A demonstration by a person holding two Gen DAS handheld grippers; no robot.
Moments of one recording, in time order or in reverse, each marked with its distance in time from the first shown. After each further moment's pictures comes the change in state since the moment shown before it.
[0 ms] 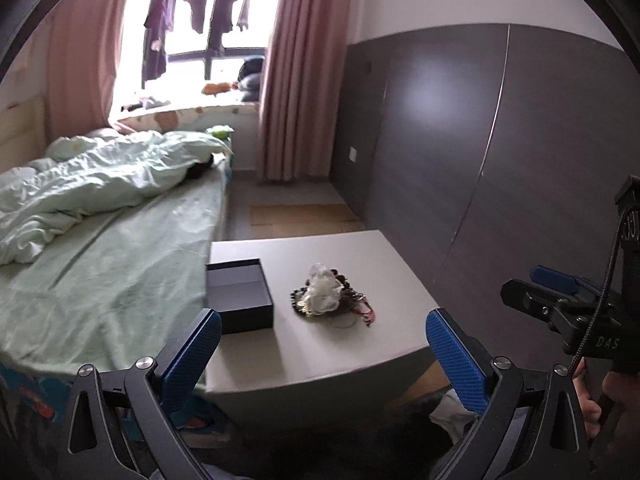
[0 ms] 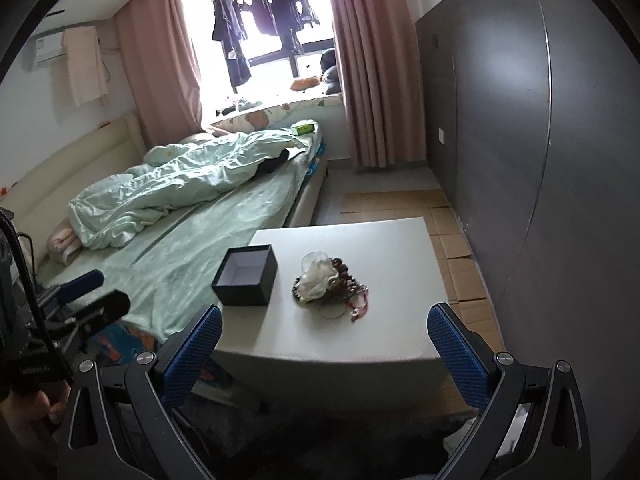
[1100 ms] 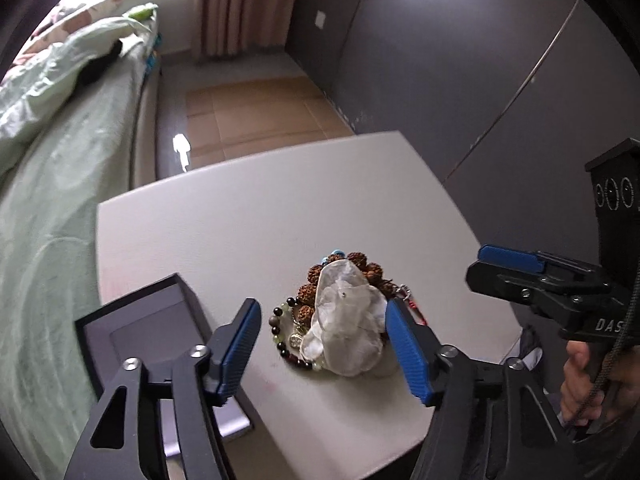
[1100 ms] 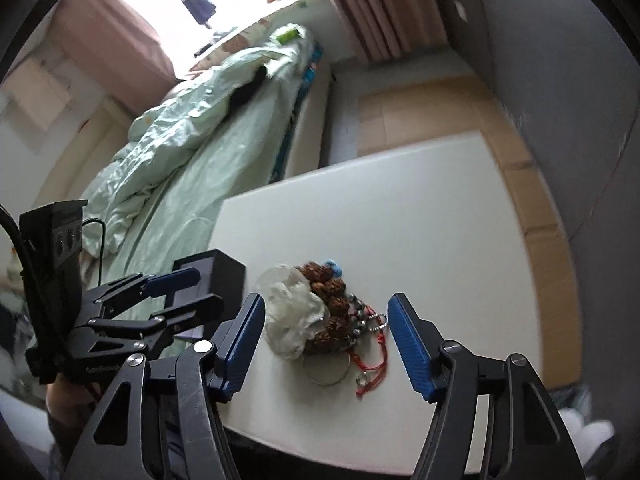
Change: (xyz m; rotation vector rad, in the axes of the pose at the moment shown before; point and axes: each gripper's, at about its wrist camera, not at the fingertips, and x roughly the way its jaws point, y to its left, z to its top) left arm 0.294 0.046 0.050 0.059 0.530 -0.172; right arm 0.265 -0.084 0.048 0.245 0.408 0.190
